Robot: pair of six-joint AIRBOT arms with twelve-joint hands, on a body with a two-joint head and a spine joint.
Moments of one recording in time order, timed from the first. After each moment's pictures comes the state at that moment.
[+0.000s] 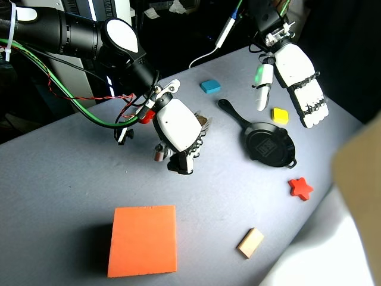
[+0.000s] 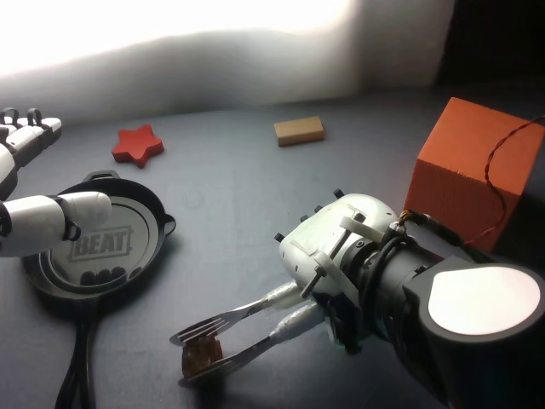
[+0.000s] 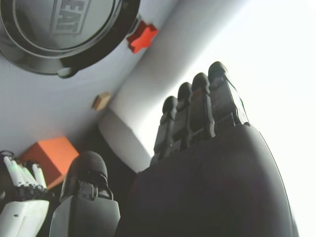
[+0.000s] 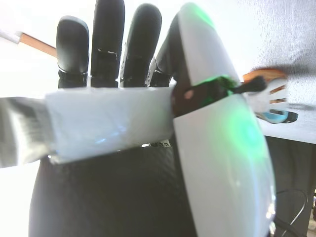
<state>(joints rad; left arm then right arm) 0.69 -0.68 0.76 -1.01 -0.77 1.63 -0.32 -1.42 0.82 -1.40 -0.92 0.37</state>
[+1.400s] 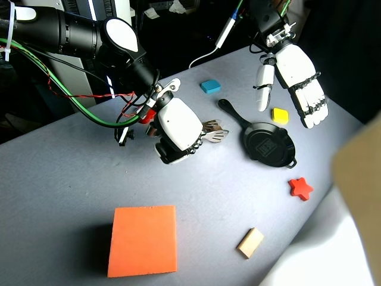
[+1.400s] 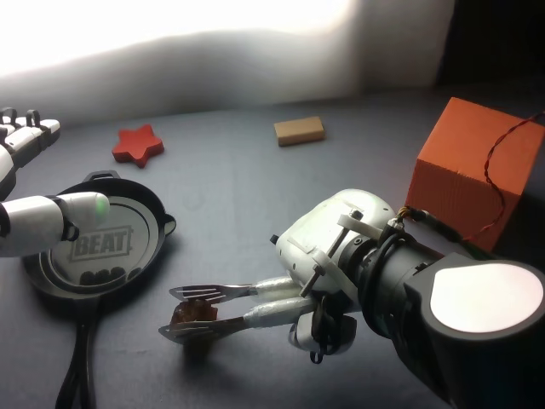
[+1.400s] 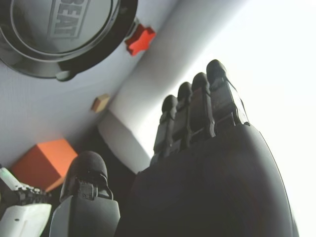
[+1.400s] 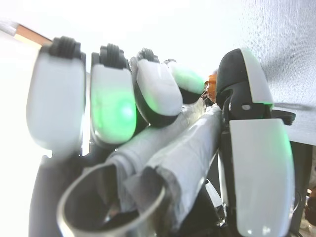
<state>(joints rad) 0.70 -0.68 0.76 -1.01 -0.77 1.63 -0.32 -1.42 0.82 -1.42 -0.91 0.34</state>
